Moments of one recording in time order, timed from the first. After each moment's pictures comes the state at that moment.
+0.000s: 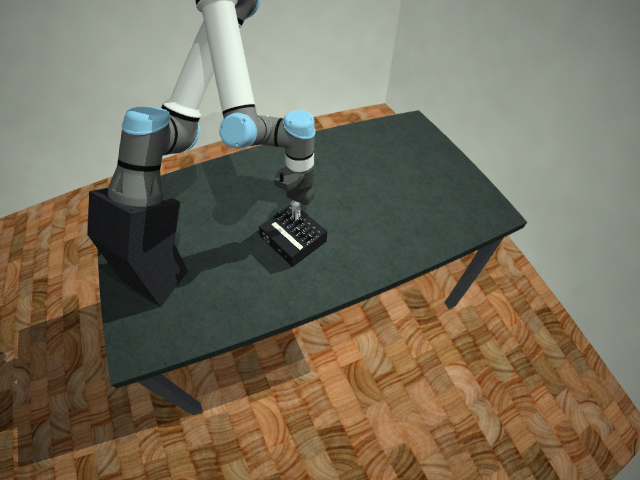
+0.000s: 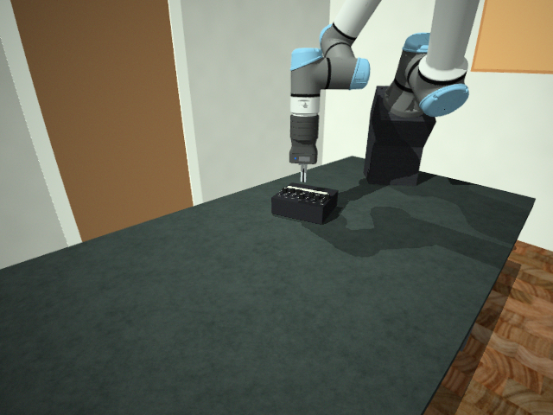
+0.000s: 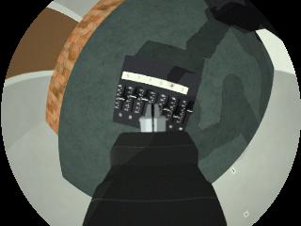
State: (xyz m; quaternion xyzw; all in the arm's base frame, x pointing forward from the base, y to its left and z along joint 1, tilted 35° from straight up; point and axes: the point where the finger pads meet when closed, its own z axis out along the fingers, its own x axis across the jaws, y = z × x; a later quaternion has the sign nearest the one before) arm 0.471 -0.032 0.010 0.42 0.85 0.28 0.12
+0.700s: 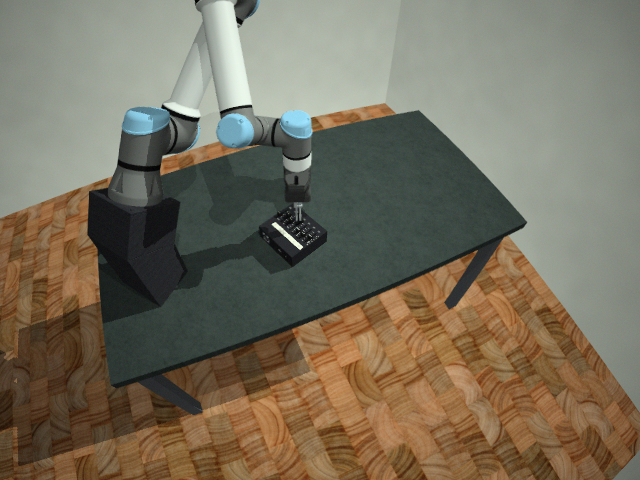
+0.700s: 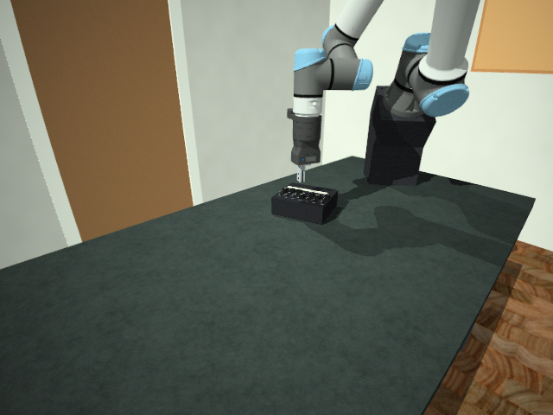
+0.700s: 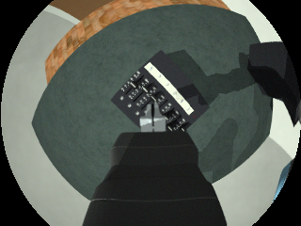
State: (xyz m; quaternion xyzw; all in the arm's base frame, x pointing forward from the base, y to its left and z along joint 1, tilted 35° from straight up) arm 0.476 -0.037 0.009 0.18 0.94 0.23 0.19
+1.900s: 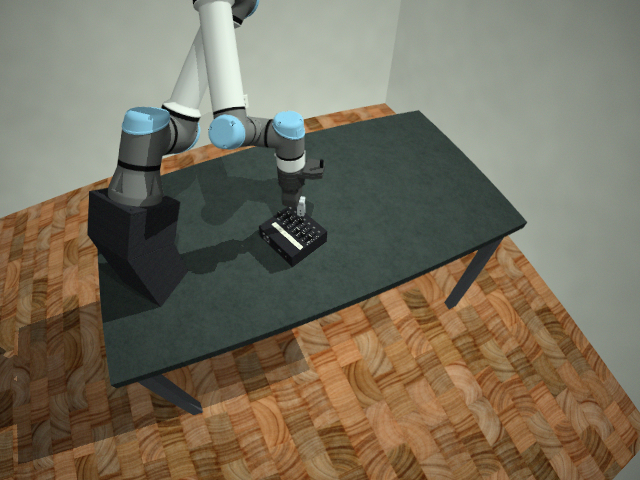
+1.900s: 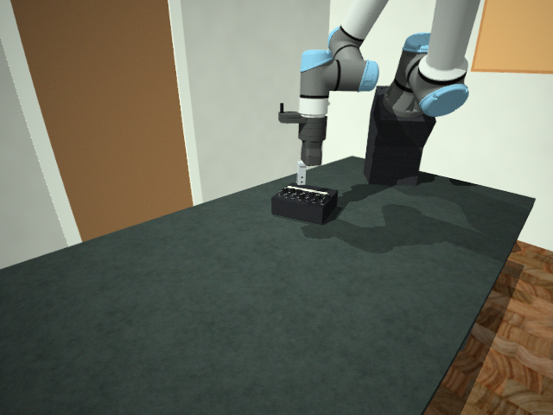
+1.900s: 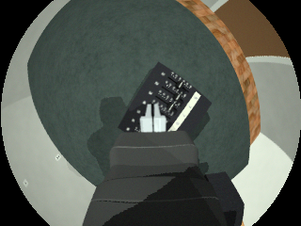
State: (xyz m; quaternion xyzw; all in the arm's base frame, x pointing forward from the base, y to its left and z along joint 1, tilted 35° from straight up) arm 0.488 -0.024 0.019 -0.45 0.84 0.06 0.29
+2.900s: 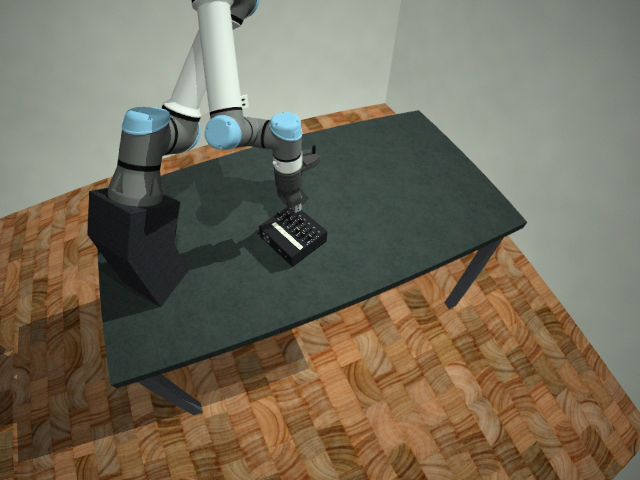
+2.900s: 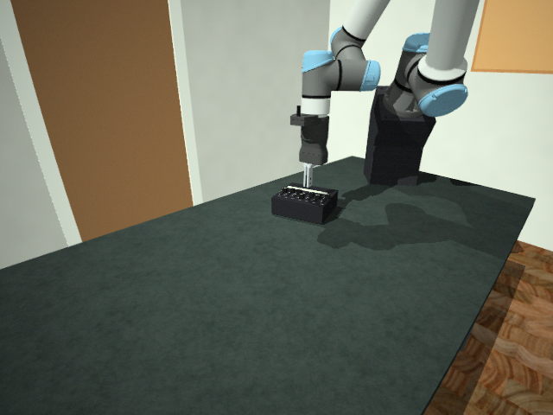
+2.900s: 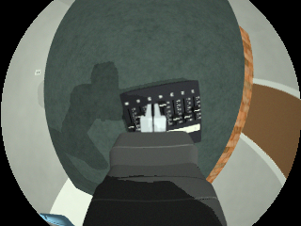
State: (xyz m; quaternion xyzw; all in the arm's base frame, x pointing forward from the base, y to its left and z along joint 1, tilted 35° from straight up) arm 0.482 -0.004 0.024 -0.74 0.60 -0.05 0.30
